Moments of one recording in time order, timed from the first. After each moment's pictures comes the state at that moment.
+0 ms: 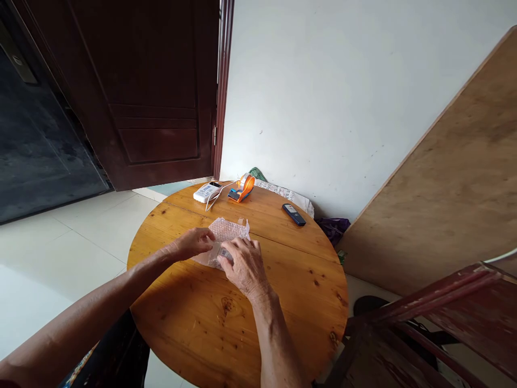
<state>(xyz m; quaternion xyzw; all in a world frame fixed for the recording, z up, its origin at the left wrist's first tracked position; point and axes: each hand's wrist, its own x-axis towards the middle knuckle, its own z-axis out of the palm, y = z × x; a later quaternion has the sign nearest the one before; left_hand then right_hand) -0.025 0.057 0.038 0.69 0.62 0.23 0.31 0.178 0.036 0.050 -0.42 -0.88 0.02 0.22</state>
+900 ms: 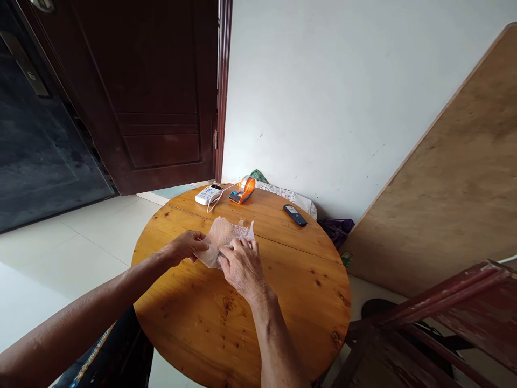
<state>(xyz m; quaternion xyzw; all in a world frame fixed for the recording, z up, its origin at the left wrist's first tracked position) -0.025 0.042 0.049 0.49 0.64 0.31 0.51 0.173 0.031 0.054 -0.41 -0.90 -0.04 0.17</state>
